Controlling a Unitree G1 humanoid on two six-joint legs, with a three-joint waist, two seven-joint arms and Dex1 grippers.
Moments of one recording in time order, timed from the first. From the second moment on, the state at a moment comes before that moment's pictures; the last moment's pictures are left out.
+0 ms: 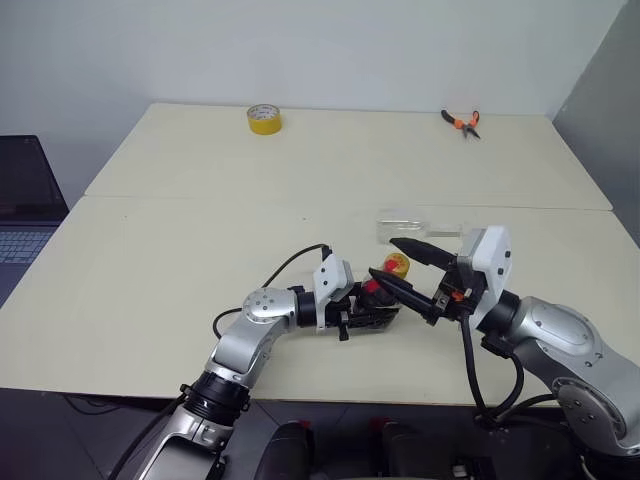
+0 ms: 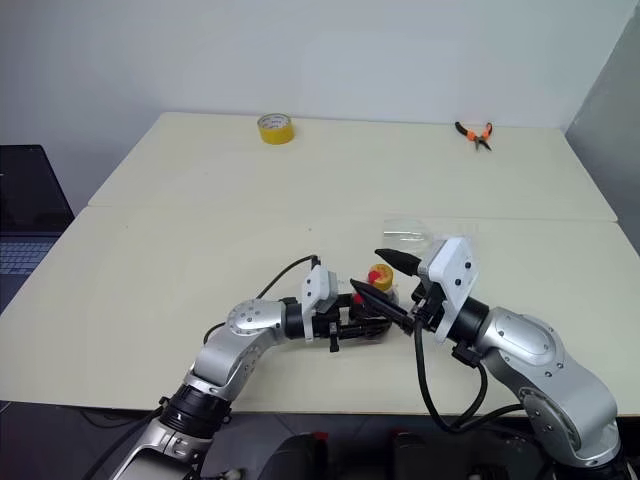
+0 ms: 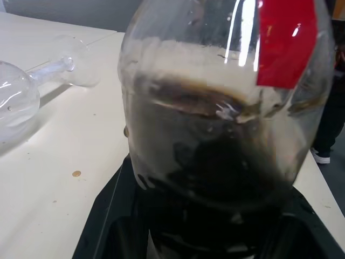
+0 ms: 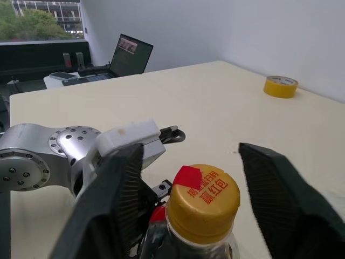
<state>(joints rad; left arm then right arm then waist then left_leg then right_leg) -0.37 0.29 -0.29 0.02 -0.29 0.23 -1.02 -0.15 -0.55 0.02 -0.80 0.62 0.64 0.45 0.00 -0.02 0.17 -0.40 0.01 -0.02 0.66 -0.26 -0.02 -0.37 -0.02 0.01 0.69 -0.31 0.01</state>
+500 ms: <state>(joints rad) -0.35 0.29 -0.31 0.02 -0.26 0.23 -1.00 -0.20 -0.65 0.04 -0.61 0.60 0.49 0.70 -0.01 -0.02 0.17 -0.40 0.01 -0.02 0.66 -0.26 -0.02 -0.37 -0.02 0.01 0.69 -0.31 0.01</state>
